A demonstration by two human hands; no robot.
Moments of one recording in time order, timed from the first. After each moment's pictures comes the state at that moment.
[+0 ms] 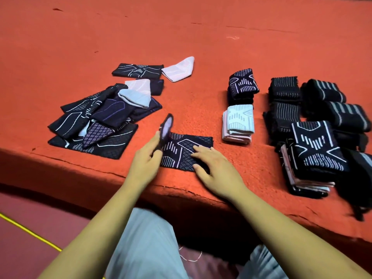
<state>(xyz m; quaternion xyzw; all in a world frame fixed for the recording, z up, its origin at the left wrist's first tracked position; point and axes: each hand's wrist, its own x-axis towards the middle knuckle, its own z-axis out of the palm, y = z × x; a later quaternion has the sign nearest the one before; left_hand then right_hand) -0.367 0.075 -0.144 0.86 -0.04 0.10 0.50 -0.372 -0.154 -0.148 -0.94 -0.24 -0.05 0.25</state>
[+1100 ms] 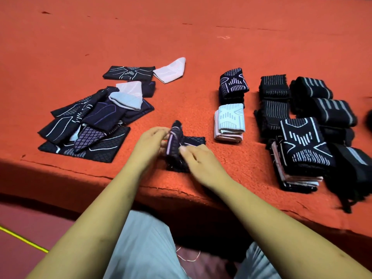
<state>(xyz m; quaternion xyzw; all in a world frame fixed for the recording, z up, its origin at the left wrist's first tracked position) -0.334 0.039 -0.104 0.72 0.08 -0.03 0.69 -0.366 -0.126 -0.129 -0.91 -0.15 0.00 0.38</state>
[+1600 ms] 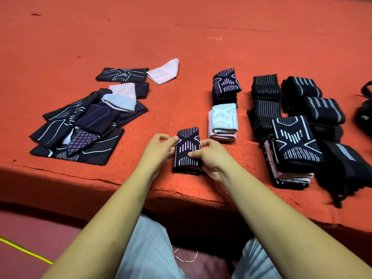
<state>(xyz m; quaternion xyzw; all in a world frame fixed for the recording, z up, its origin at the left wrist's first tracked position) -0.336 0.006 -0.114 0.70 0.13 -0.06 0.70 -0.355 -0.136 -0.104 -0.63 0.17 0.14 0.74</state>
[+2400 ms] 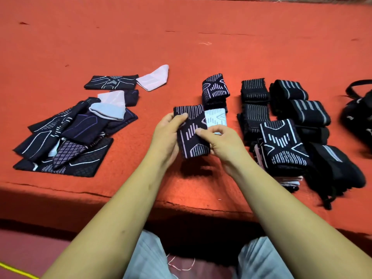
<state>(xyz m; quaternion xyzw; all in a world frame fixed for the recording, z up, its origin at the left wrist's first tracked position) -0.313 -0.053 -0.062 0.50 0.03 -0.05 0.86 -0.347 -0.180 -0.063 -0.68 0.12 -0.01 0.72</state>
